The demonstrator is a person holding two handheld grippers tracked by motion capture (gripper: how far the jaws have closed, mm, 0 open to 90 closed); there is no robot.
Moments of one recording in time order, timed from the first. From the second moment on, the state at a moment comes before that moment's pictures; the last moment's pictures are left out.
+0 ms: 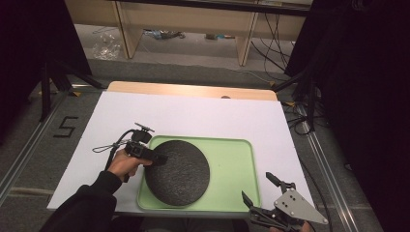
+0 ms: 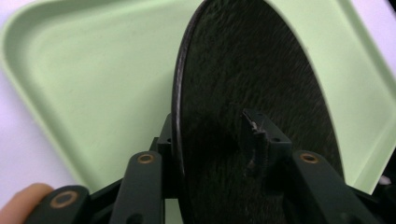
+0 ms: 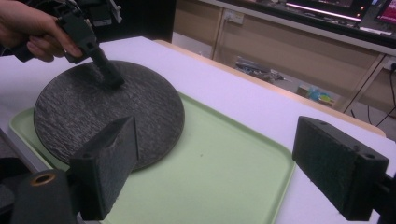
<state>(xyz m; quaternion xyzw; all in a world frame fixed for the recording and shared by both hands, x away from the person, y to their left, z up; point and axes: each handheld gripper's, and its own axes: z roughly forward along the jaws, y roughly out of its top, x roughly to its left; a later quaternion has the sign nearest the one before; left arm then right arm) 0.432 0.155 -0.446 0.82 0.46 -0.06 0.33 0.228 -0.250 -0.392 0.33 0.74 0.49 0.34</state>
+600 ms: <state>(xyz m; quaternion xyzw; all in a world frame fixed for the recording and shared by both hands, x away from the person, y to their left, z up) 0.430 0.166 -0.463 0.83 0.49 -0.09 0.26 0.227 -0.251 -0.392 0.32 0.74 0.49 0.33</state>
